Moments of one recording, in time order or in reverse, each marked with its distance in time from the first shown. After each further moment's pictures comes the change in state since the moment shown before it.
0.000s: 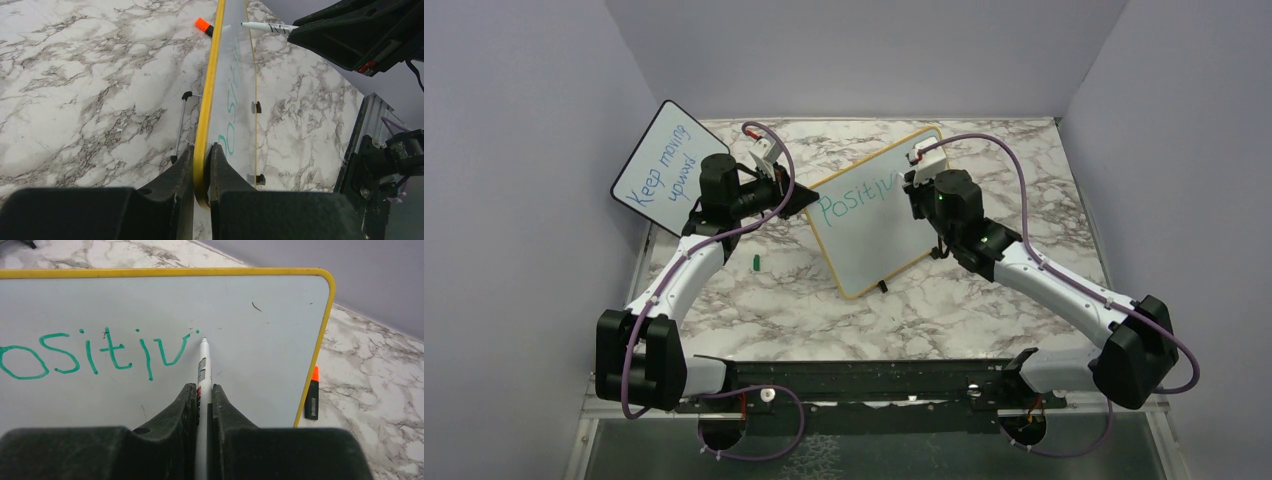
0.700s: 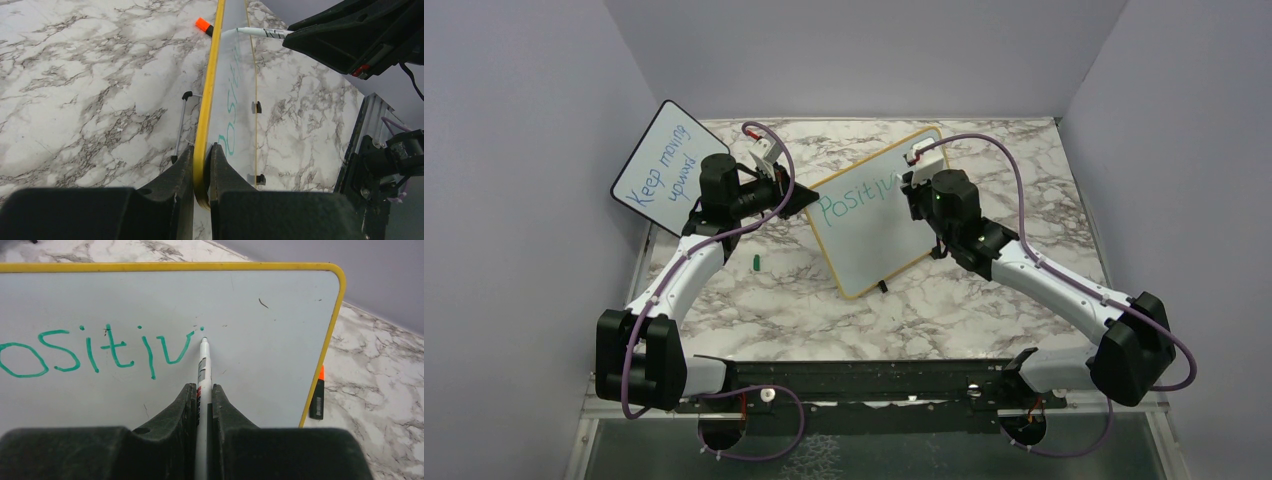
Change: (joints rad) left arm 0.000 0.000 0.000 0.000 0.000 0.000; right arm -0.003 0.021 0.000 0.002 -0.012 0.012
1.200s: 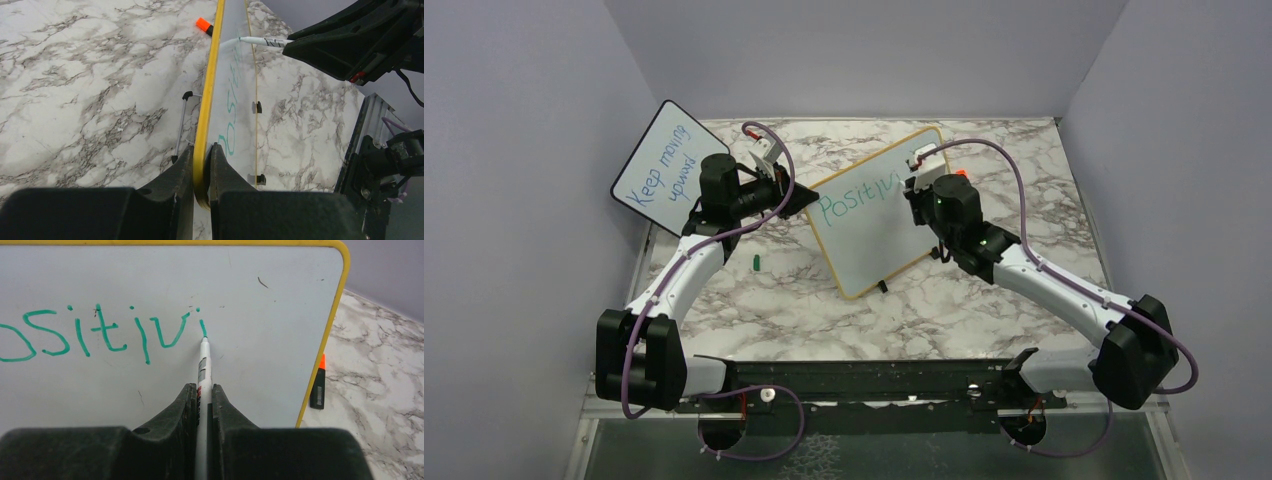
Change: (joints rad) left arm 0.000 0.000 0.000 0.000 -0.001 0.000; right arm -0.006 -0.016 -0.034 -0.011 -0.013 0.018
